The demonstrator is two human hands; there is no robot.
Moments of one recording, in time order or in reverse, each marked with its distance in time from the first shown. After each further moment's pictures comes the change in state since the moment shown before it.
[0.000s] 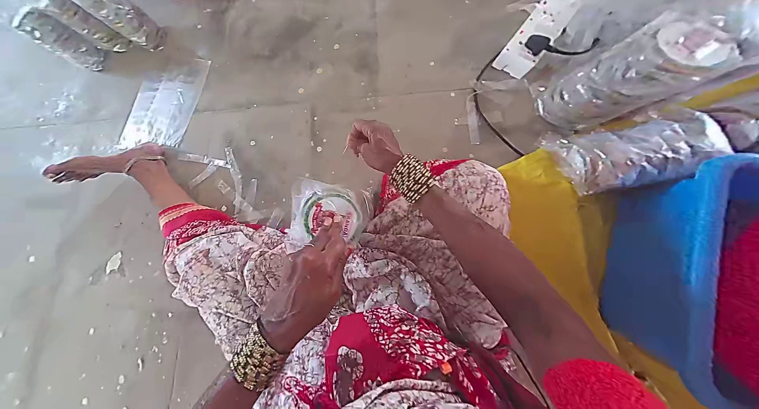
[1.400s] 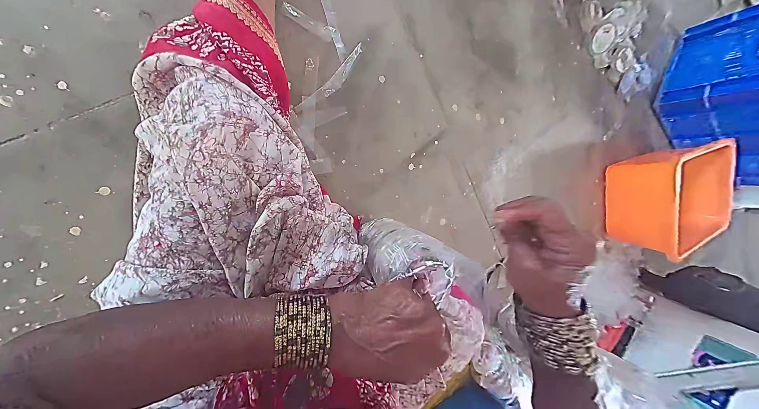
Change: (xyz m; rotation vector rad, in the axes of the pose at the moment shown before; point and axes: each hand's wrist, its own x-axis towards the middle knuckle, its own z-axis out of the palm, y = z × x) left_hand 0.007 -0.026 0.012 -0.315 0.108 0.208; right_hand 0.016 -0.097 -0.006 -0.312 -0.333 -0.648
